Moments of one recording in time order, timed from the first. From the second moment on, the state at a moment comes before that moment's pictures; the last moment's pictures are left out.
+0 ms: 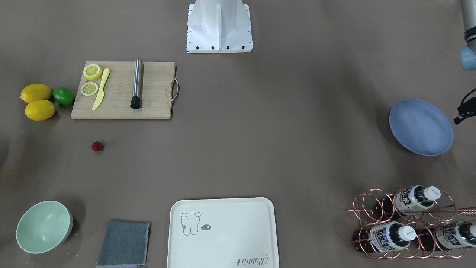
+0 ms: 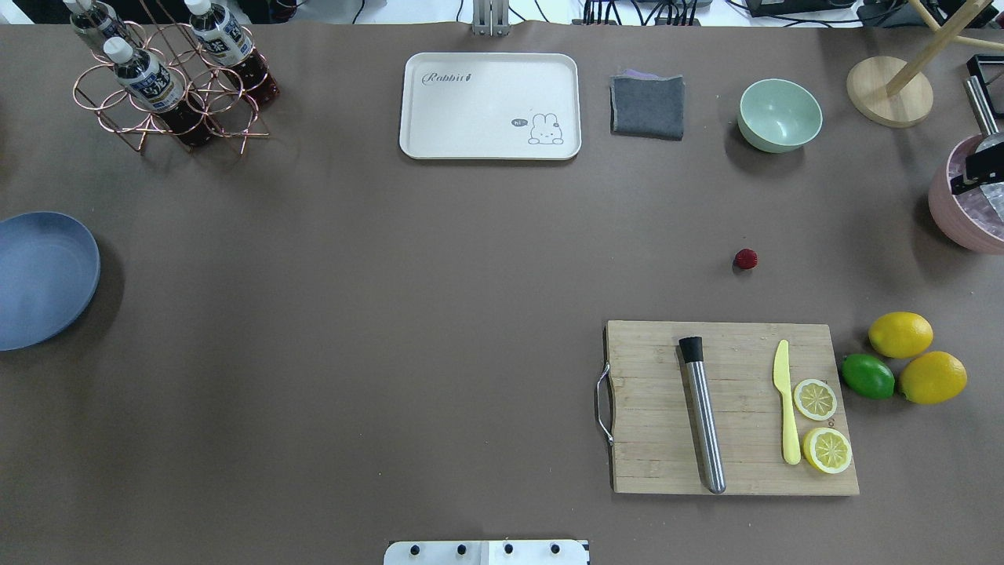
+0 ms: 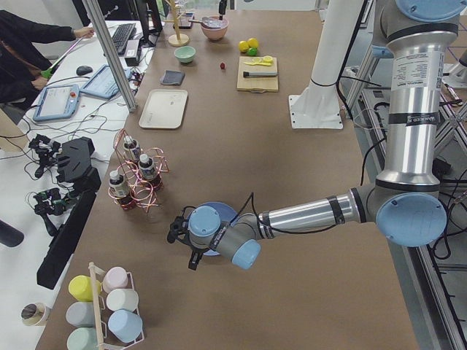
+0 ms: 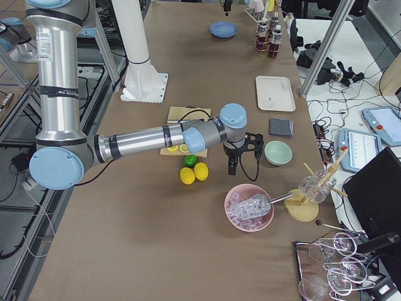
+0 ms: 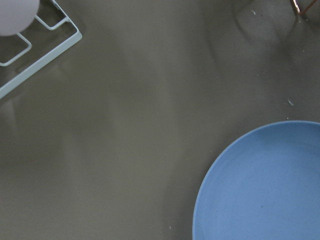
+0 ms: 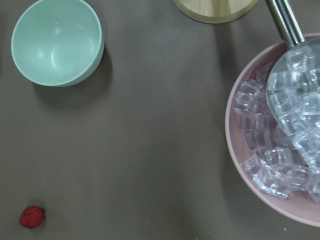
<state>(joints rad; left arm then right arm) -1.36 -1.56 -1.24 -2.41 -2.36 -0.25 1.30 -1.57 1.79 -1.31 2.32 0.66</state>
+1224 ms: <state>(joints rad) -1.25 -1.58 -1.15 -2.54 -2.35 -0.36 1.21 -1.50 1.79 -1.30 2.27 0.78</state>
